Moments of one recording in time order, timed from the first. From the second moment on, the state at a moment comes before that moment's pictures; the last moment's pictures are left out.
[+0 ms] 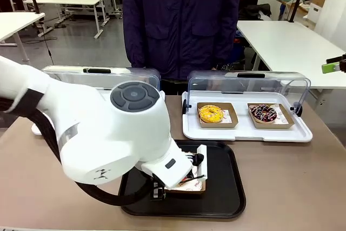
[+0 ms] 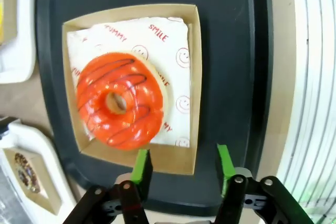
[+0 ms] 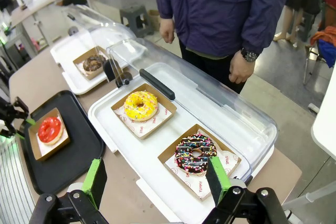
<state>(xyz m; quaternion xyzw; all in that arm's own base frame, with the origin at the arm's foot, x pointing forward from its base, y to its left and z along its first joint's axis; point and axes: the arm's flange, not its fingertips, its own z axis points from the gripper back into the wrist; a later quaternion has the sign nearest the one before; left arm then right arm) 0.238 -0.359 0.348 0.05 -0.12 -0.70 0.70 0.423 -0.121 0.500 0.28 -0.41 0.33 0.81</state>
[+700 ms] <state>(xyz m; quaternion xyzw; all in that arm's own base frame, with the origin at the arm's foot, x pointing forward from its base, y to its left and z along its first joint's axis) 0.230 -0.339 0.395 0.03 -0.10 -0.71 0.70 0.423 -0.121 0.500 0.28 -0.41 0.33 0.81</state>
